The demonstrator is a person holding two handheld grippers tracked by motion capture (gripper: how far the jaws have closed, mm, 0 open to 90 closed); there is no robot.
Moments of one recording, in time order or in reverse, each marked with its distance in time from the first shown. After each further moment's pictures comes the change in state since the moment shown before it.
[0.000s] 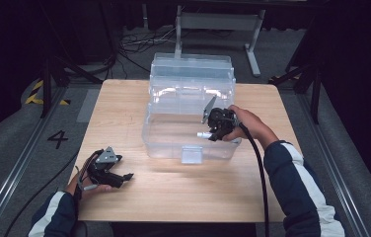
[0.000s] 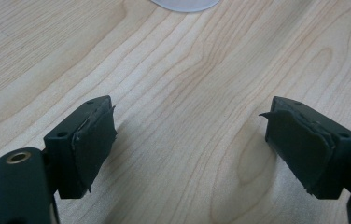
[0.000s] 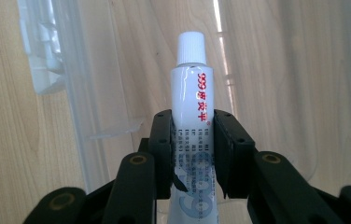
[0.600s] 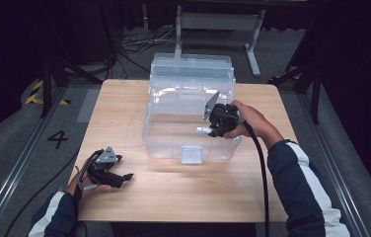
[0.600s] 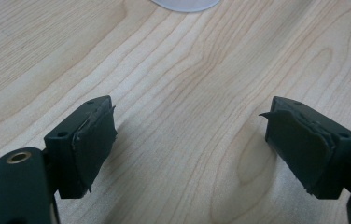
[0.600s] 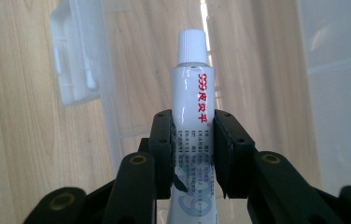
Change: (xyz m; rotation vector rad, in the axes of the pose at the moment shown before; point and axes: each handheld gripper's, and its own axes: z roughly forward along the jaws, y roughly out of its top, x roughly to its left) left arm 0.000 0.000 0.000 0.000 0.001 -0.001; right arm 0.009 0.005 -0.031 -0.055 -0.043 -0.013
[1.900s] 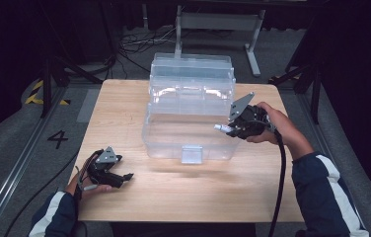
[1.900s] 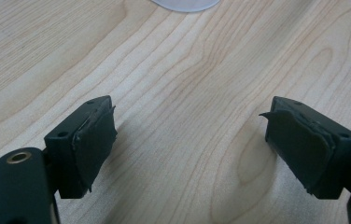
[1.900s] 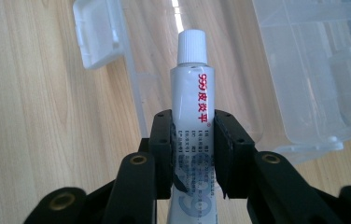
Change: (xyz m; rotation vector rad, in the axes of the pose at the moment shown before) left arm 0.000 0.000 0.000 -0.001 0.001 0.001; right arm 0.024 -0.047 -0.055 -0.121 -0.120 0.021
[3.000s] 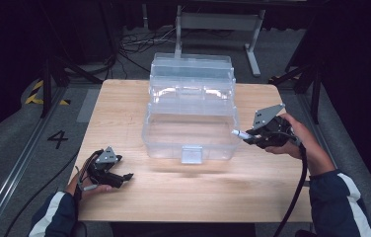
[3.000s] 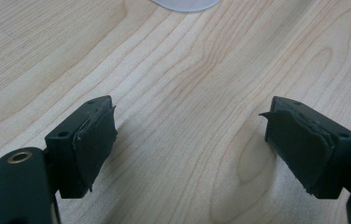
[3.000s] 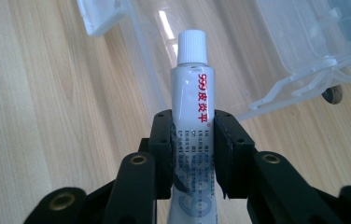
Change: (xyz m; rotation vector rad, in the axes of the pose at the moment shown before) left arm 0.000 0.000 0.000 0.000 0.002 -0.002; right arm 0.017 -0.056 -0.022 -0.068 -0.049 0.087
